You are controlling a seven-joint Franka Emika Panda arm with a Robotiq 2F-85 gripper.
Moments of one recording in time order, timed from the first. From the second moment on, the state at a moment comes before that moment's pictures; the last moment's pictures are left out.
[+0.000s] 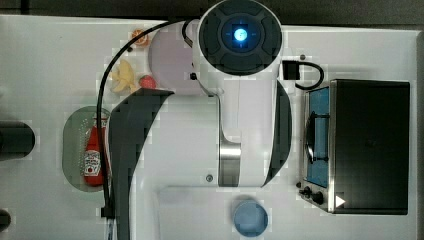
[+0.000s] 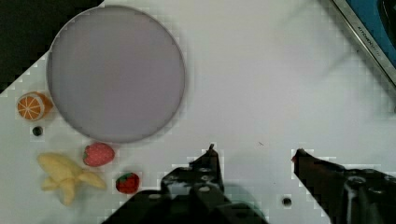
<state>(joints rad) -0.02 0.02 0.02 -1.79 -0.02 0.21 -0.05</state>
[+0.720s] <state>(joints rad) -0.13 -0.25 0.27 -1.85 0.01 0.13 0.04</state>
